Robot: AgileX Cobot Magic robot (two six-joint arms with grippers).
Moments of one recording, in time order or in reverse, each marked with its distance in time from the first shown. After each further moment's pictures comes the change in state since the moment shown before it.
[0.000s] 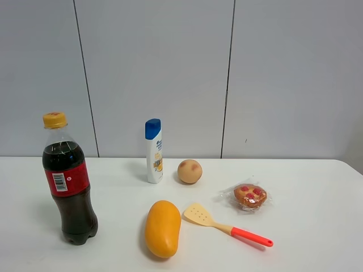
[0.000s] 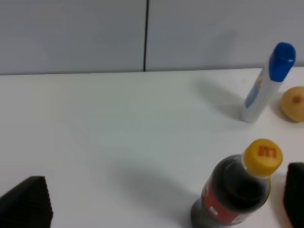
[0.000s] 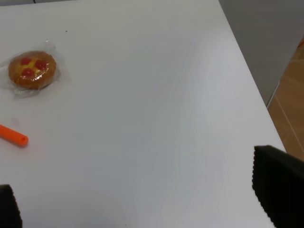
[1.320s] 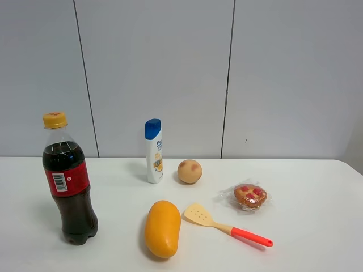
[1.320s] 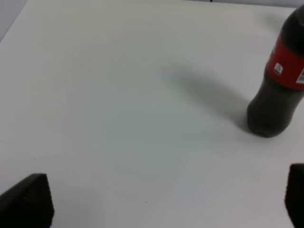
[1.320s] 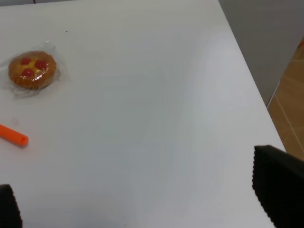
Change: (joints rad) left arm 0.057 -0.849 0.434 0.236 0.338 -0.204; right arm 0.000 0.000 0.000 0.000 0.000 0.000
